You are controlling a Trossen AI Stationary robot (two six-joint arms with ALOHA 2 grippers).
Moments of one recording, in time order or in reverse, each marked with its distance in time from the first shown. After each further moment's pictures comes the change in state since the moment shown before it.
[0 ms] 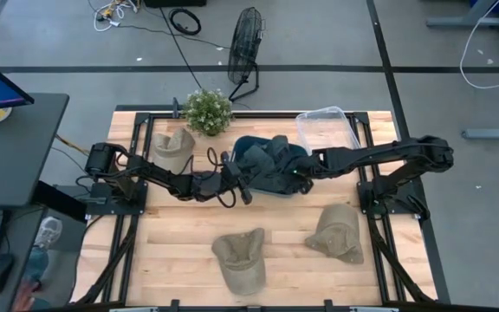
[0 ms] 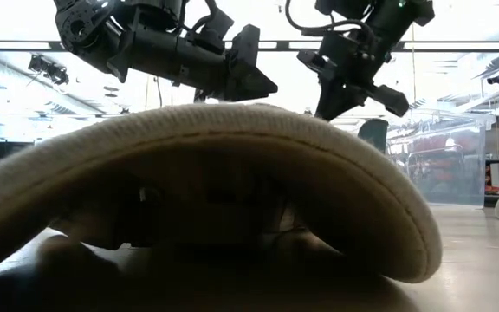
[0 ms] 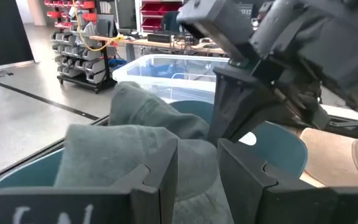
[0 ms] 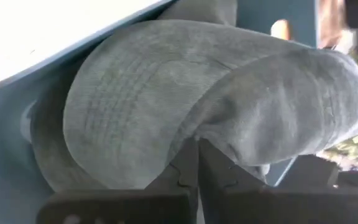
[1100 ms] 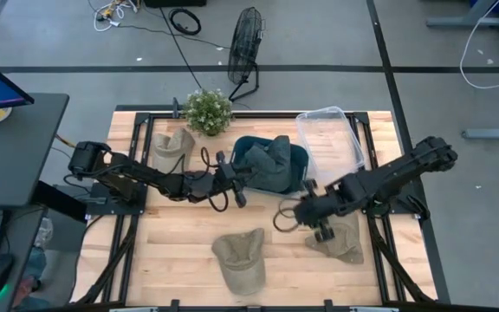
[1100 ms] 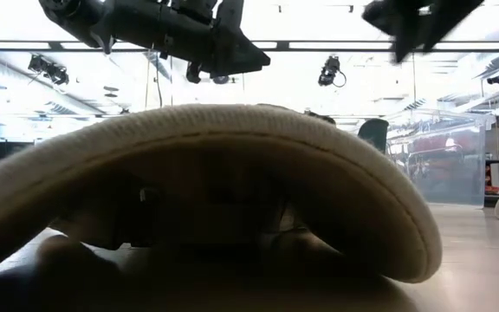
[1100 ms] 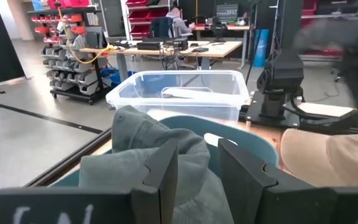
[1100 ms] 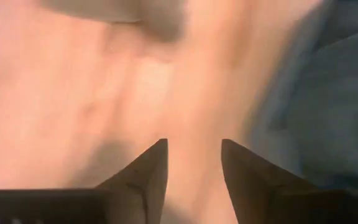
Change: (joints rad) left arm -0.051 -0.144 -0.001 -0.133 -0.001 0.078; right arm 0.438 -0.021 0.270 -0.535 -0.151 1.115
